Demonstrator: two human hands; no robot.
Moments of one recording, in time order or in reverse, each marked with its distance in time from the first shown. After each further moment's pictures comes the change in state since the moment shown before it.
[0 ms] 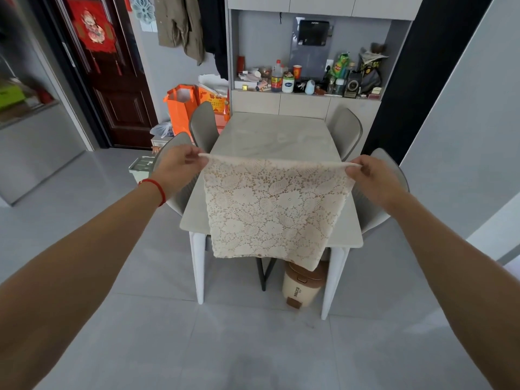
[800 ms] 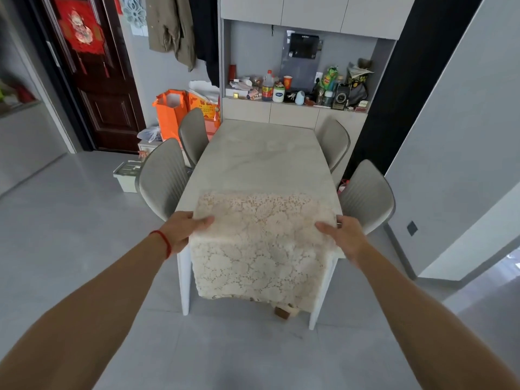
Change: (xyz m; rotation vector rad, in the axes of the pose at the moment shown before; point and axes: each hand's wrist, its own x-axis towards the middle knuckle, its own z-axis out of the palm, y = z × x) left_hand -0.033 -0.082 0.066 -0.634 -0.329 -0.492; right_hand -0.045 0.050 0.072 0.667 -0.176 0.347
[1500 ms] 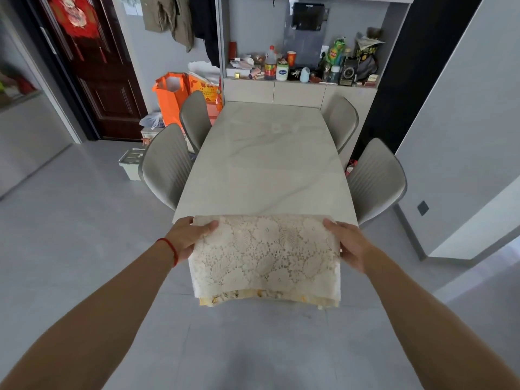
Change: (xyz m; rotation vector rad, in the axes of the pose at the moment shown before) left_hand -0.011 -0.040 0.005 -0.102 0.062 -0.133; right_hand -0.018 0.039 0.013 0.181 0.036 0.335
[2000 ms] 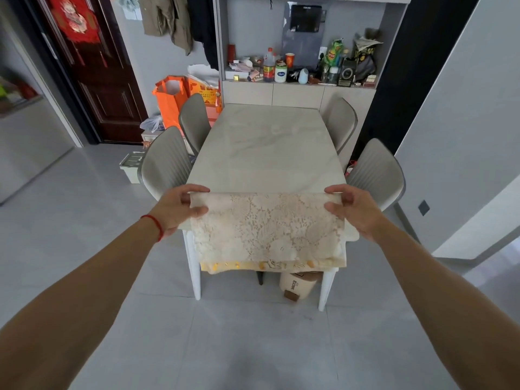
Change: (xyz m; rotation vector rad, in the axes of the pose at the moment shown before) left_hand -0.003 0.059 -0.010 0.309 -0.024 0.341; right_hand -0.002 -0.067 -0.014 -0.354 -0.014 -0.395
